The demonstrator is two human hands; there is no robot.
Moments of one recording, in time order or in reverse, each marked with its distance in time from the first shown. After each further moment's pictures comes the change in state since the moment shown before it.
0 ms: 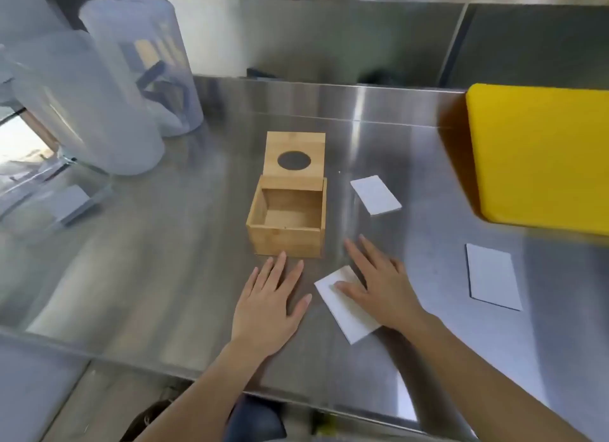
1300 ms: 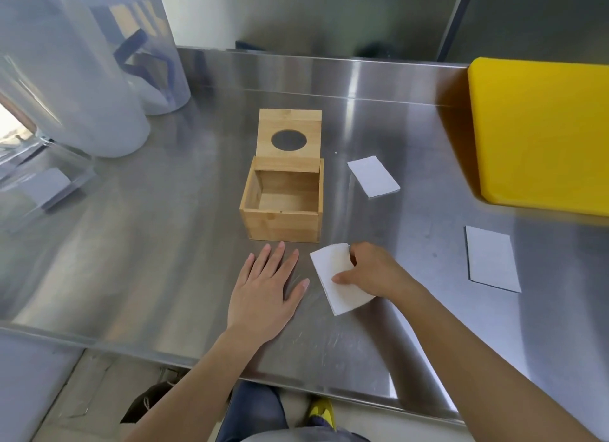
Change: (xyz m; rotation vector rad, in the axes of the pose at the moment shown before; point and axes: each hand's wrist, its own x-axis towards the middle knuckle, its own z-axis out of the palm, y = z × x) left_hand -0.002 0.001 -0.004 -0.026 -0.014 -0.027; right_hand 0.017 -0.024 -0.018 0.341 -0.282 0.280
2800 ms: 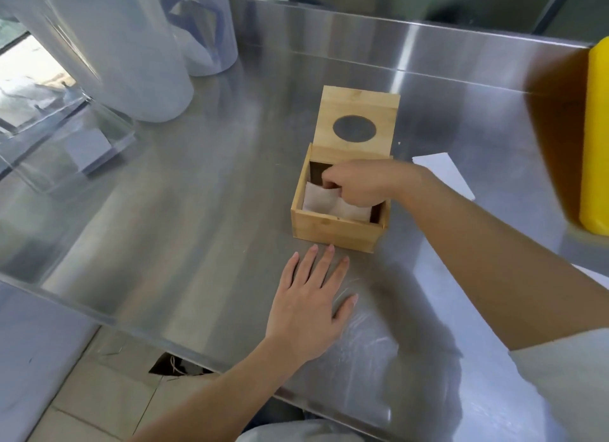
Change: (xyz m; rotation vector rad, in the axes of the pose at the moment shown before) left_hand 0.005 -0.002 0.003 0.047 -0.034 0.023; right_hand 0.091 -0.139 -0.055 -0.633 -0.281 -0.461
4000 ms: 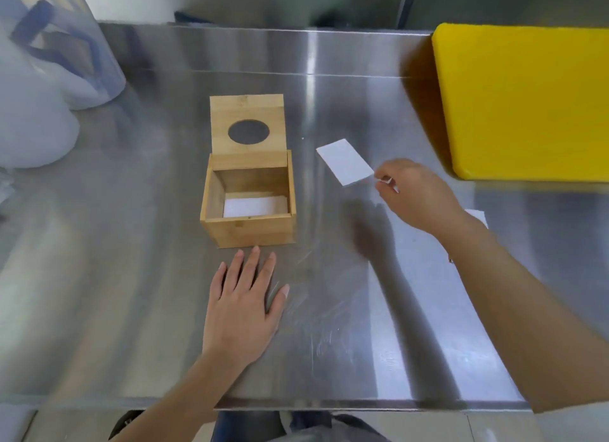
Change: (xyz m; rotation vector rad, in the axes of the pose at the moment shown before) left_hand 0.000 -0.004 0.000 0.026 -0.009 0.031; right_hand -0.131 0.102 0.081 0.195 0.725 0.489
